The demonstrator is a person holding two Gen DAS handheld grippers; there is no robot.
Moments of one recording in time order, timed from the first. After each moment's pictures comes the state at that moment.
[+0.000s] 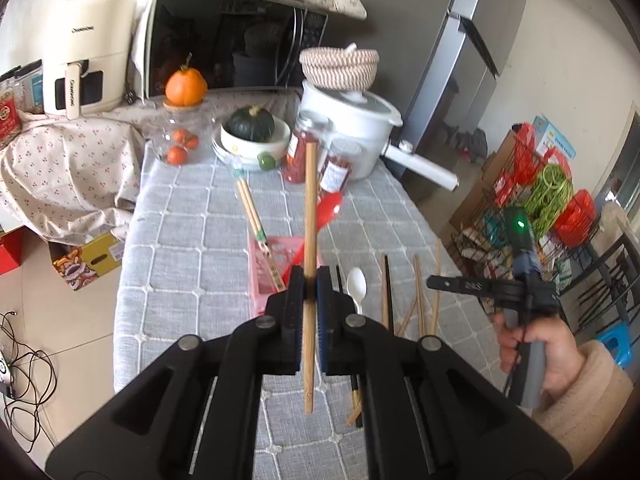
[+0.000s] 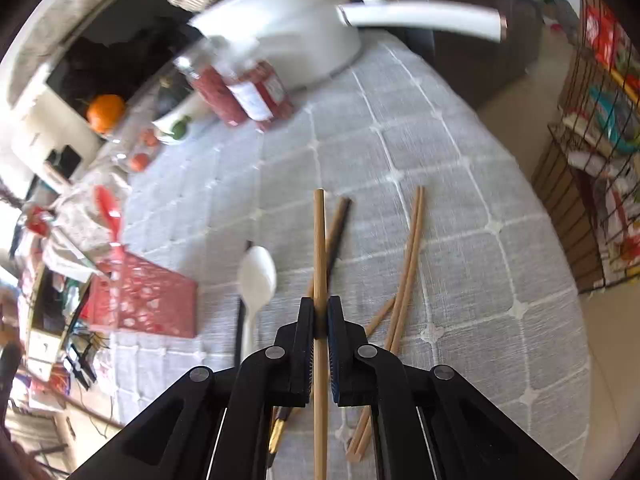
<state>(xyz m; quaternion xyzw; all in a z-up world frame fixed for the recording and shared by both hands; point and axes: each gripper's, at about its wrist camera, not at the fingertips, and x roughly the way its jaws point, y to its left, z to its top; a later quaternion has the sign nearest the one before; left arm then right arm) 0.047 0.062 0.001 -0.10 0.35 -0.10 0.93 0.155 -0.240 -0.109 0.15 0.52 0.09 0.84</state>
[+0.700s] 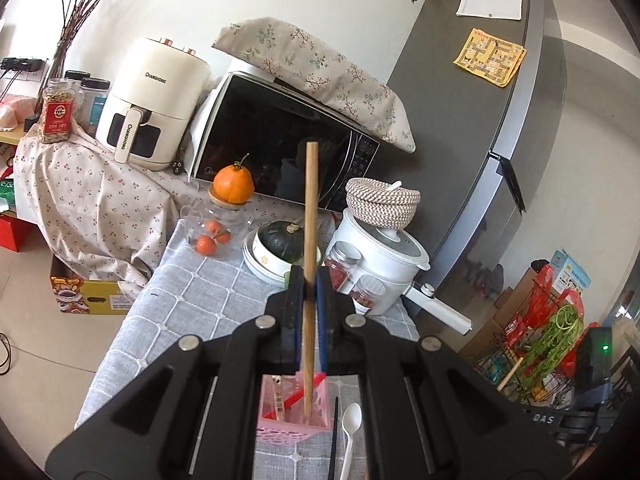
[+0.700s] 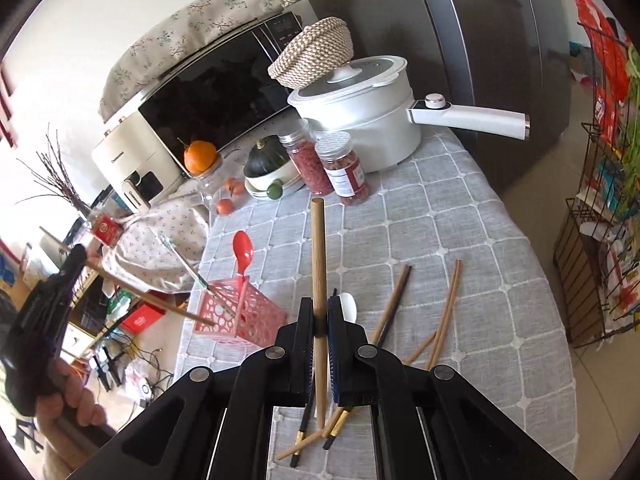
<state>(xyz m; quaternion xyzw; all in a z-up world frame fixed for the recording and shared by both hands) 0.068 0.082 0.010 -0.21 0.16 -0.01 0.97 0.106 -0.230 -0.024 0.16 0.41 0.16 0.88</state>
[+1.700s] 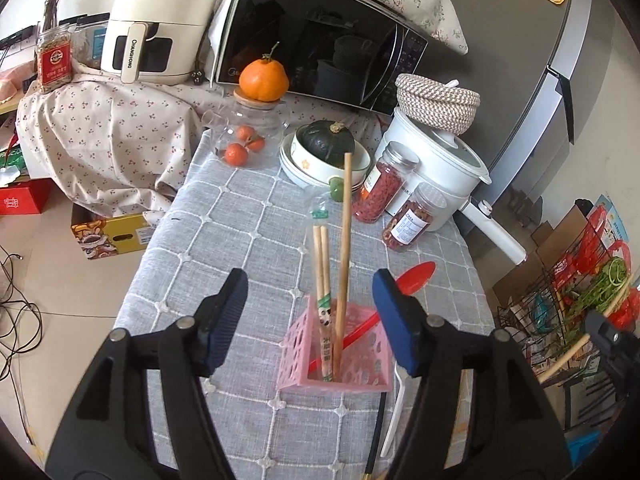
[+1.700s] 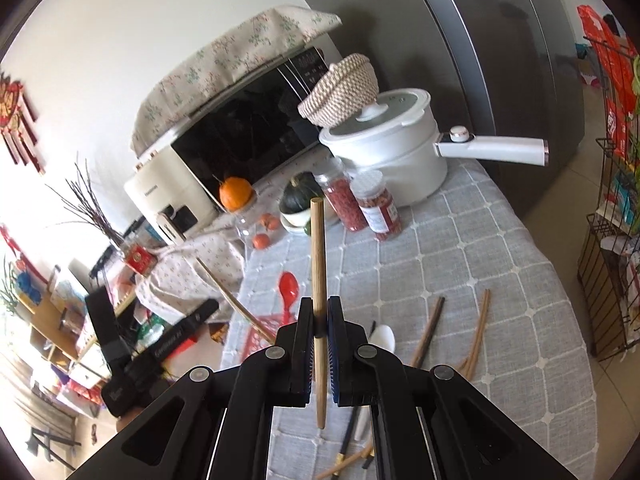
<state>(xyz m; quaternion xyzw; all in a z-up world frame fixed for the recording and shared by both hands) 0.109 0.086 -0.032 -0.18 0.34 0.03 0.92 0.100 -0.230 0.007 0.20 0.35 0.20 0.89</state>
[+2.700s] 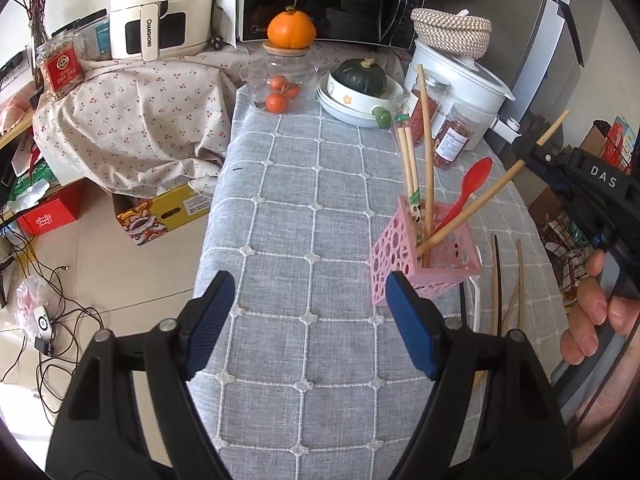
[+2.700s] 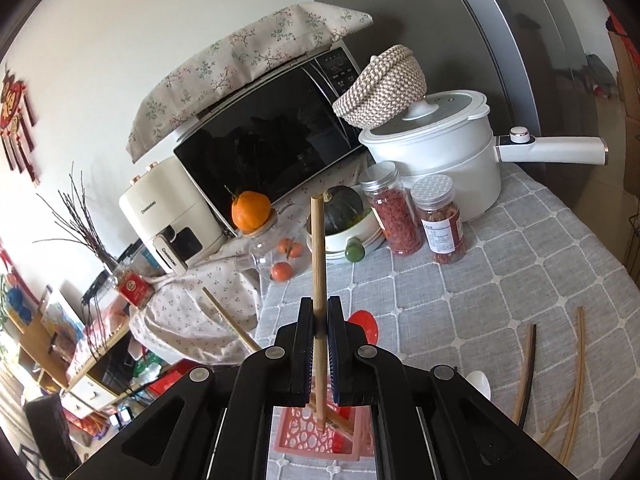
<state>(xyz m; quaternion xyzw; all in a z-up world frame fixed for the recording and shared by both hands) 0.072 0.125 -0.052 -0.08 0.44 0.03 0.90 0.152 -0.117 -0.032 0.22 0.30 0.18 0.91</state>
